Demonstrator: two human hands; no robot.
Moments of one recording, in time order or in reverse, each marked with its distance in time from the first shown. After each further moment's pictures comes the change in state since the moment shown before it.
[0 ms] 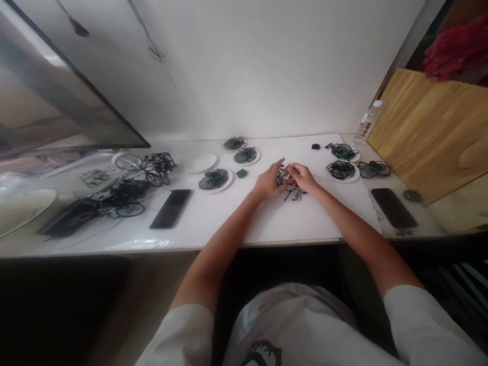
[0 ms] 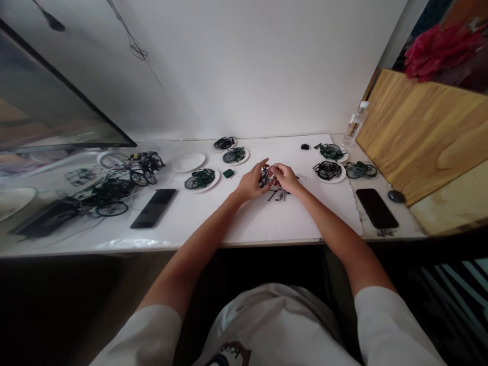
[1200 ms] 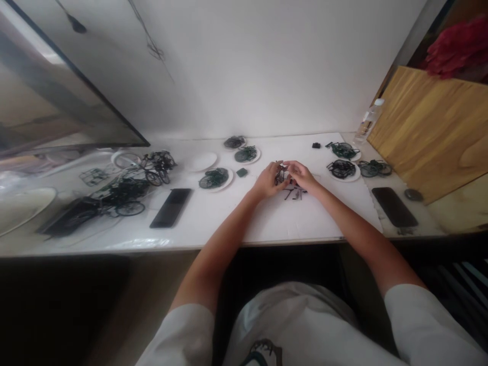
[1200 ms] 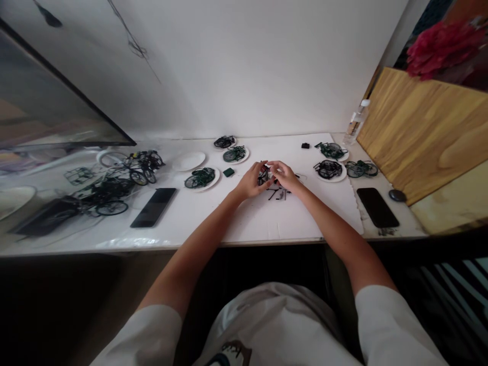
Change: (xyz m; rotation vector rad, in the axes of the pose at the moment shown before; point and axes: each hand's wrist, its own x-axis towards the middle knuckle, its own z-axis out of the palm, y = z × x) left_hand 0.007 -0.019 0.008 -0.166 0.075 0.114; right_hand 0.001 0.006 -0.002 0.014 -0.034 0.000
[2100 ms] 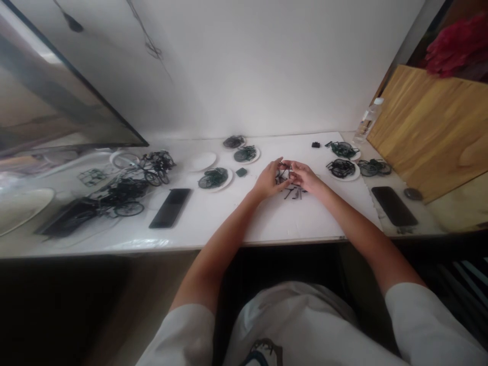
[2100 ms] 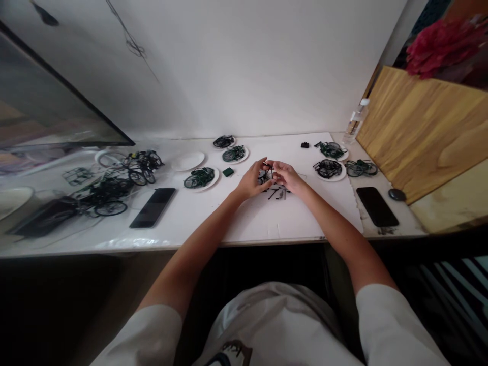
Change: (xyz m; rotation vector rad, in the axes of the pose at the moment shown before) left_hand 0.000 0.002 0.004 -0.040 0.053 -0.007; right_hand -0.002 -0.016 -0.002 0.431 -0.080 0.166
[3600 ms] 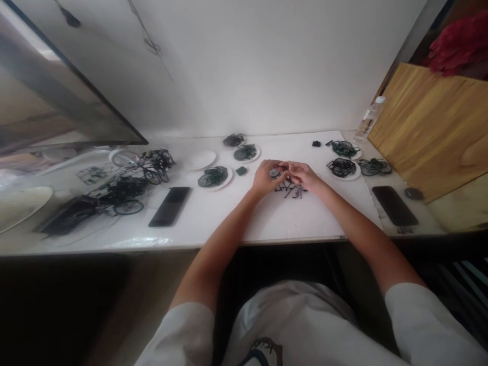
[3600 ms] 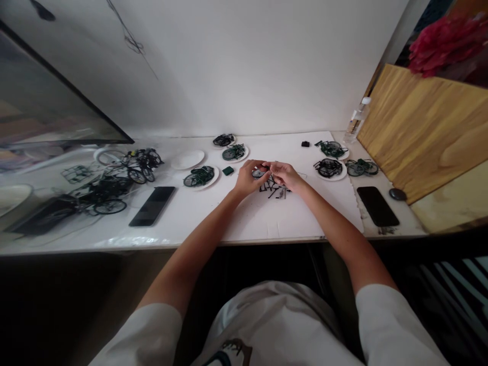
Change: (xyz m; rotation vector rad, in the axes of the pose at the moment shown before) left_hand 0.004 0.014 -0.009 0.021 0.169 -0.060; right_hand -0.003 -0.003 0.001 -0.134 -0.060 -0.023
